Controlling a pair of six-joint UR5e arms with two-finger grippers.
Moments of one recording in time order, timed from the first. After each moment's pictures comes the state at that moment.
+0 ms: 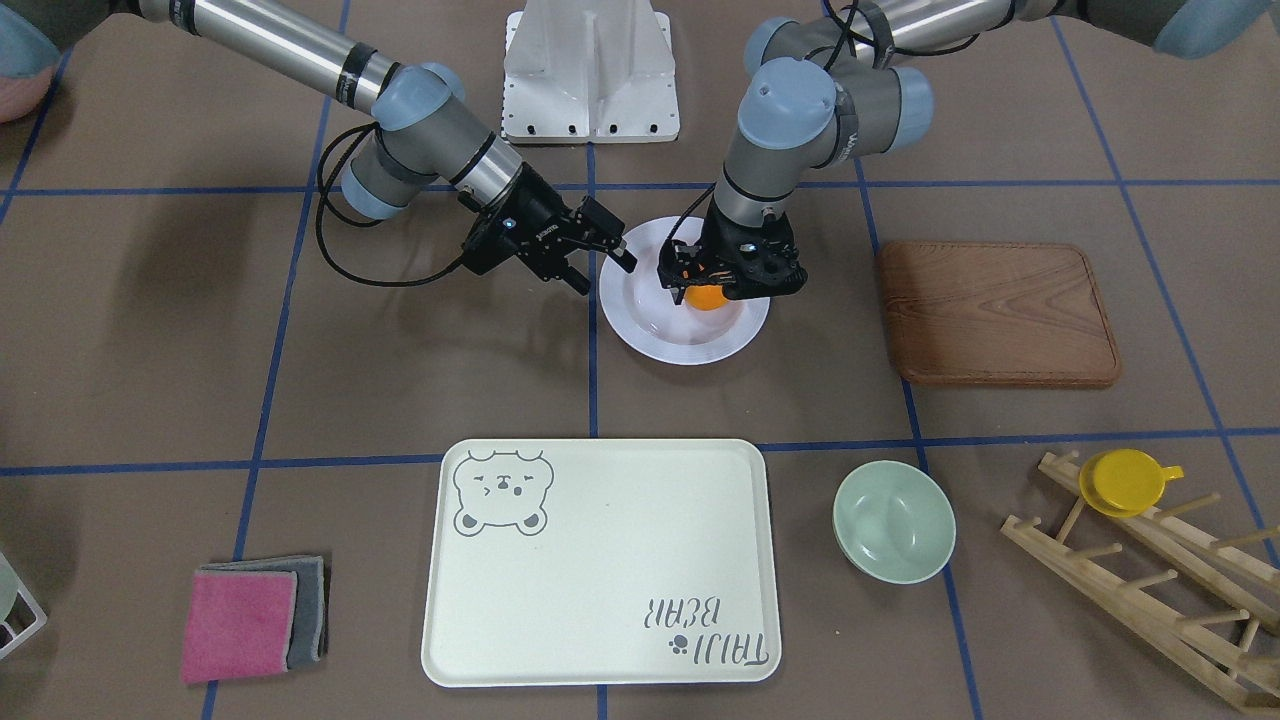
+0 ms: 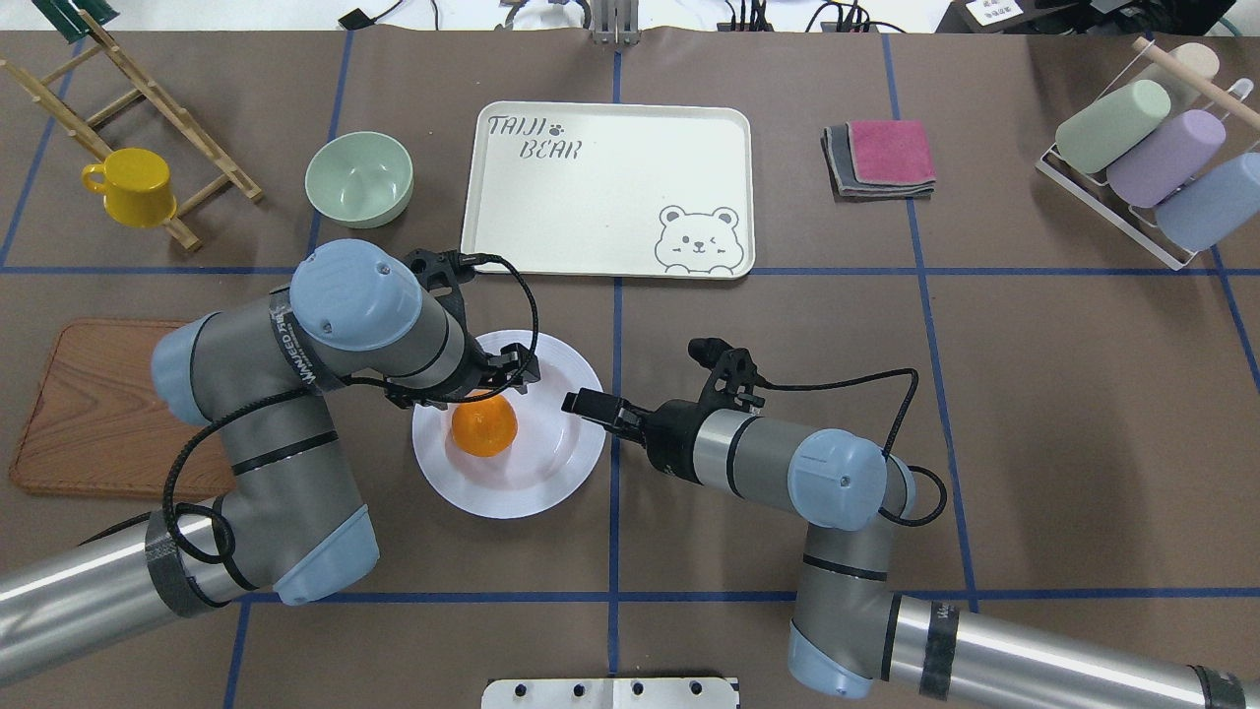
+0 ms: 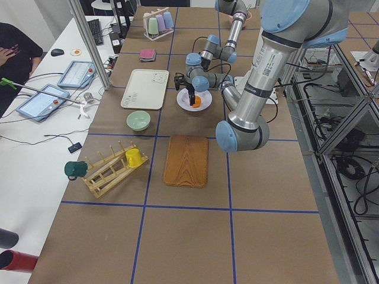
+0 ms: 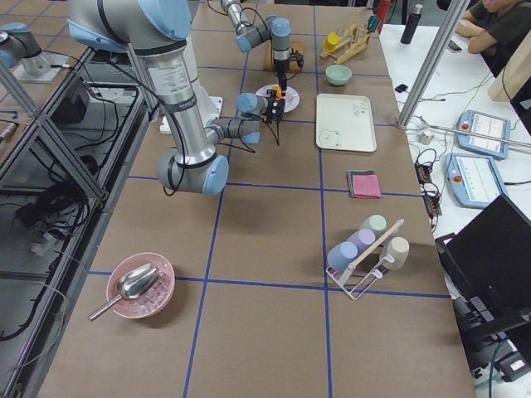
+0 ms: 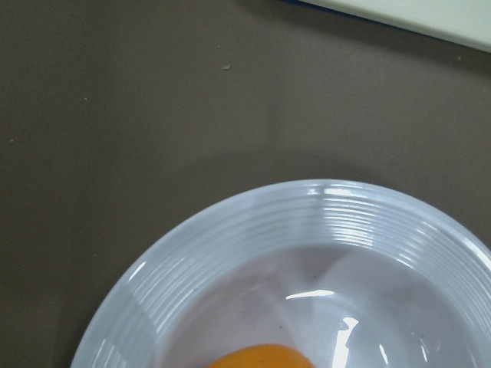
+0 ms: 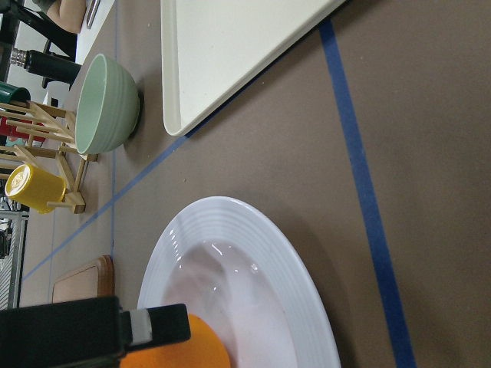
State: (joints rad) left arm -0.53 -2.10 -1.72 -1.77 -1.90 -1.40; right arm 0.31 -1.04 1.39 -0.33 1.50 1.71
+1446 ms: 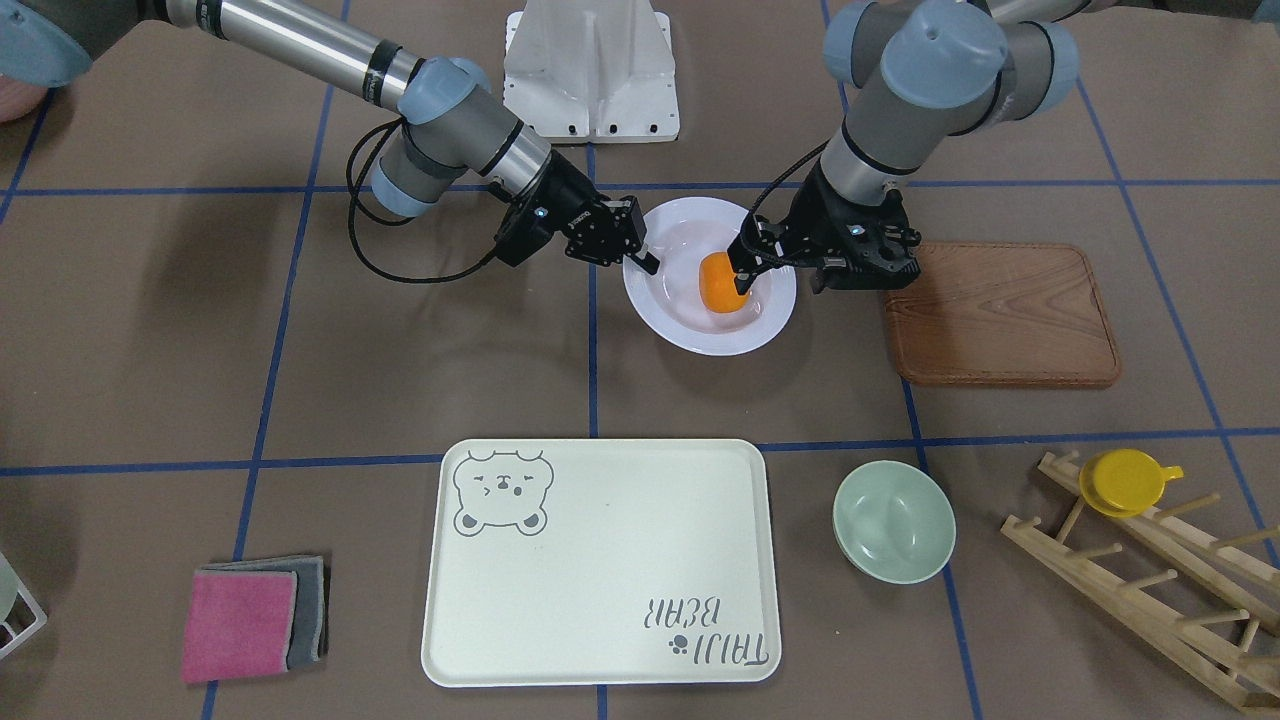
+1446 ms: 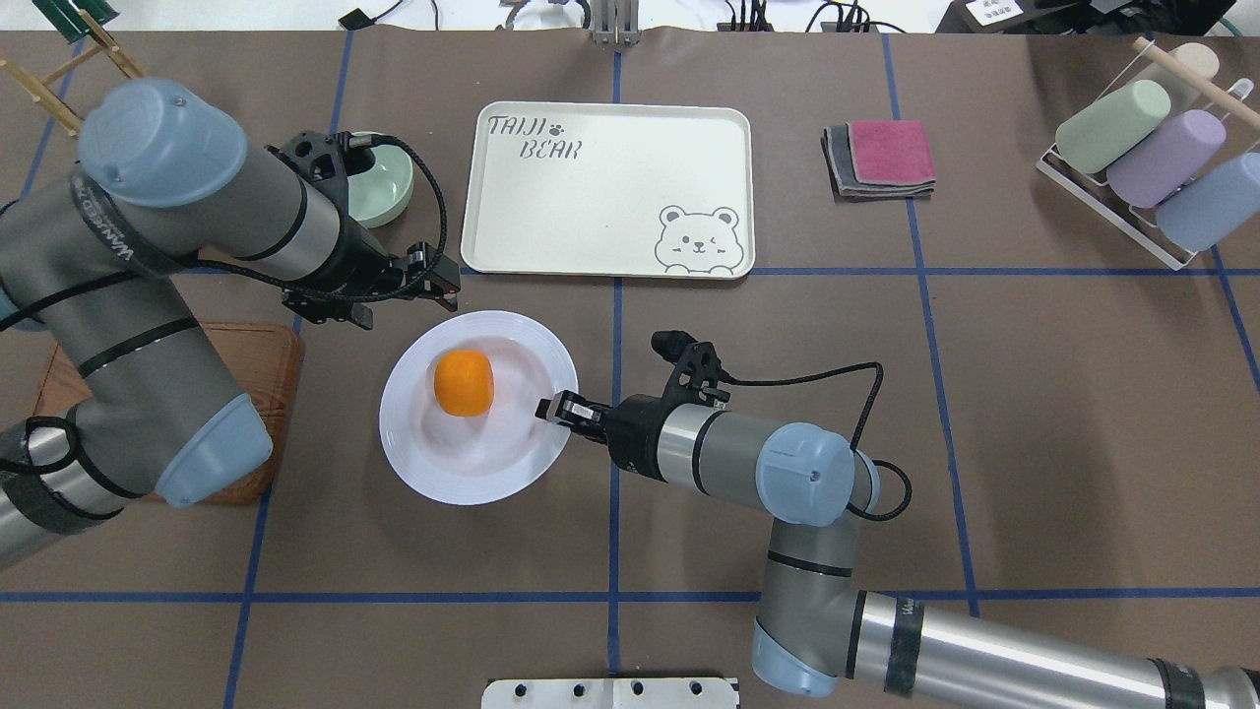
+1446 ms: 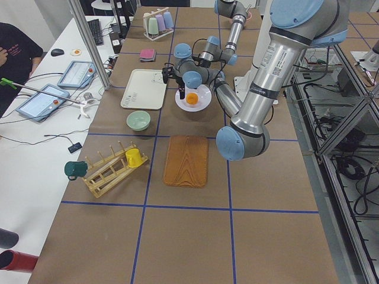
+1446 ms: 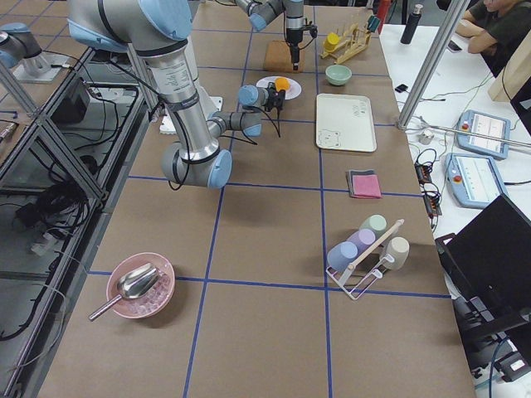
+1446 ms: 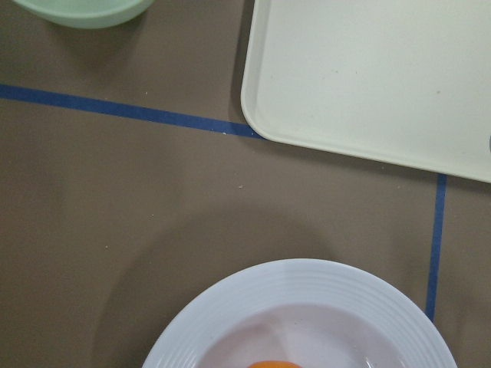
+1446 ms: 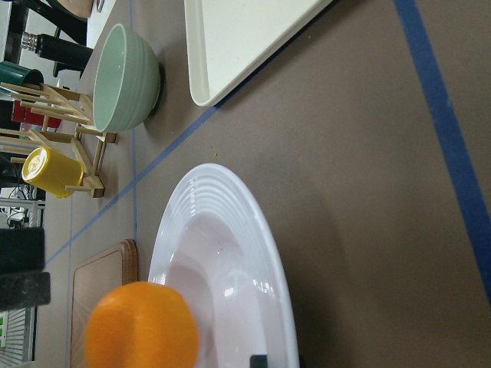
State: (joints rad) left arm -0.74 -2.03 -1.85 -1.76 -2.10 -1.26; right arm 0.31 -0.97 1.39 -0.31 1.52 1.72
